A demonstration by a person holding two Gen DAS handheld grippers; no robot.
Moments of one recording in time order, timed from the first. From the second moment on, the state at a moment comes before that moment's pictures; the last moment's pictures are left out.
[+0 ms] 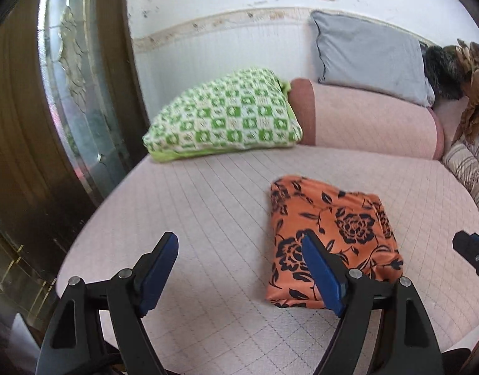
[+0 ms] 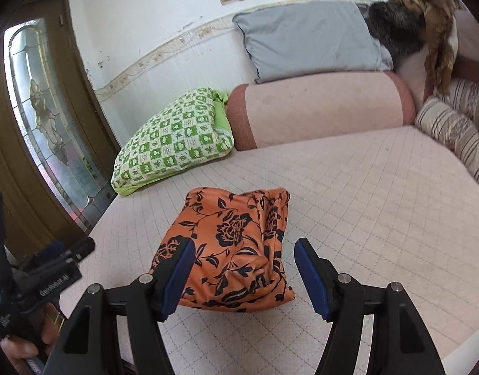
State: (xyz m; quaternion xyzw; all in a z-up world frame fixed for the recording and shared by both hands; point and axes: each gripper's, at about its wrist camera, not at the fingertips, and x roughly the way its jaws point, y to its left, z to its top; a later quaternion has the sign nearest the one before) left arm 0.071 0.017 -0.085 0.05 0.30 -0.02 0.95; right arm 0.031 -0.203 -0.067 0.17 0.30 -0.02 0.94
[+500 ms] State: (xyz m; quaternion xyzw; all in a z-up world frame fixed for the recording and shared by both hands) left arm 0.017 0.040 -0.015 0.06 0.21 0.04 0.97; right arm 0.006 -0.176 -0.034 0.16 0.30 0.01 0.94
